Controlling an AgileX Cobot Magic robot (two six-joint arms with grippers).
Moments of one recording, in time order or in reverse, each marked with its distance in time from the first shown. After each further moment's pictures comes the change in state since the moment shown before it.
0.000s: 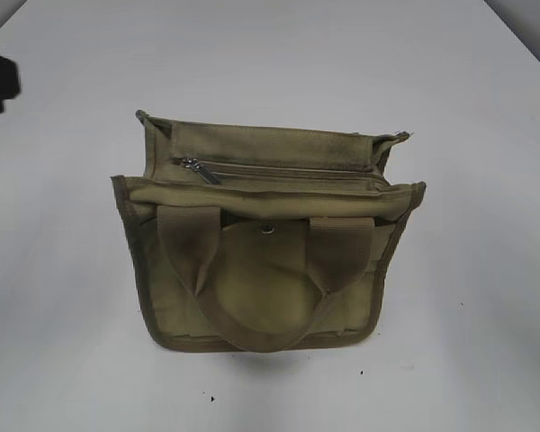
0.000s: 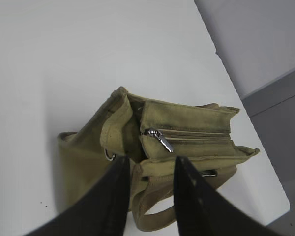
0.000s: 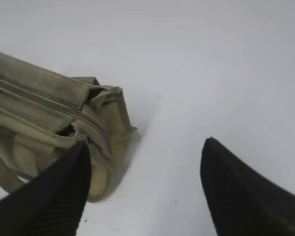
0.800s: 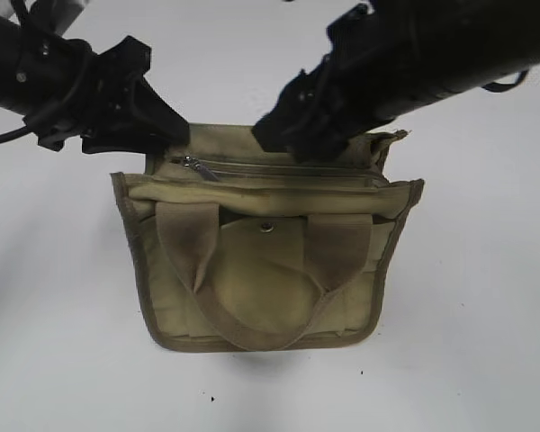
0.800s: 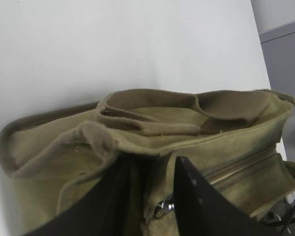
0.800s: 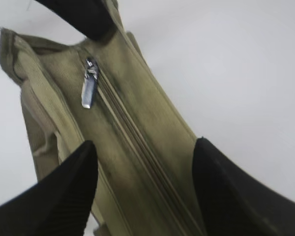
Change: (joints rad) left arm -0.234 0.672 -0.300 -0.030 -0.045 0.007; right arm 0.466 0.664 -0.281 0.001 -0.192 -0.190
